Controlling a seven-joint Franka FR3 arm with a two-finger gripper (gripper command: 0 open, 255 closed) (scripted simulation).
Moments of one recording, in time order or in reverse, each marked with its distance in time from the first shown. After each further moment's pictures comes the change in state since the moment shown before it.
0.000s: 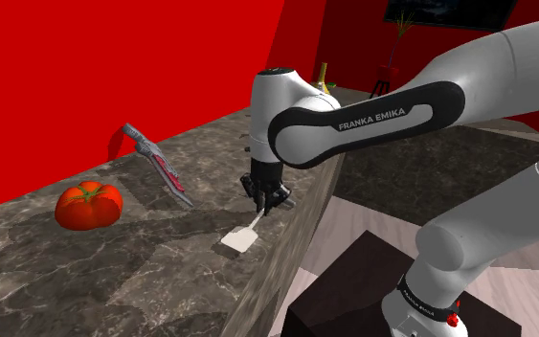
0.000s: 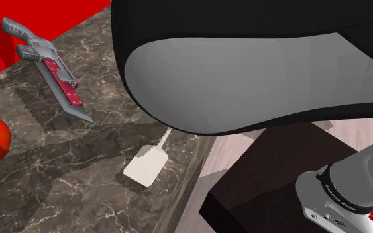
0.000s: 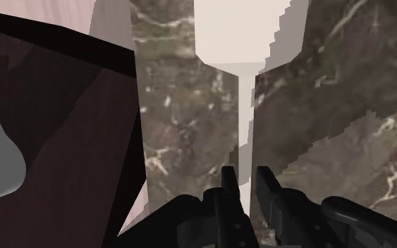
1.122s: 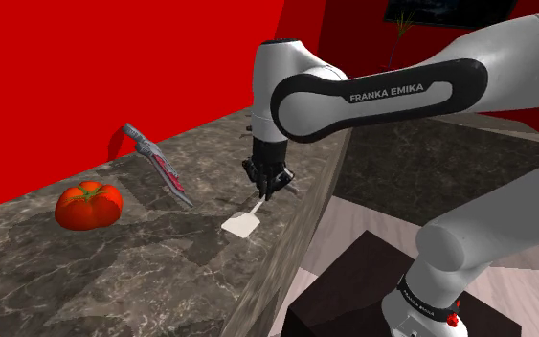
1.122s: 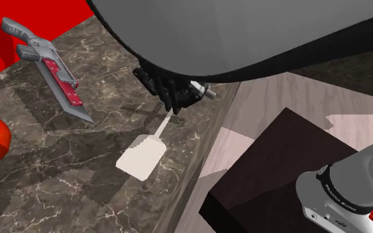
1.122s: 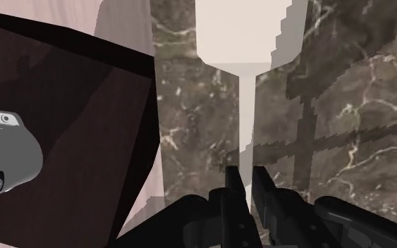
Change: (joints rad) arm 0.013 -0.046 -0.050 0.088 0.007 -0.130 -0.019
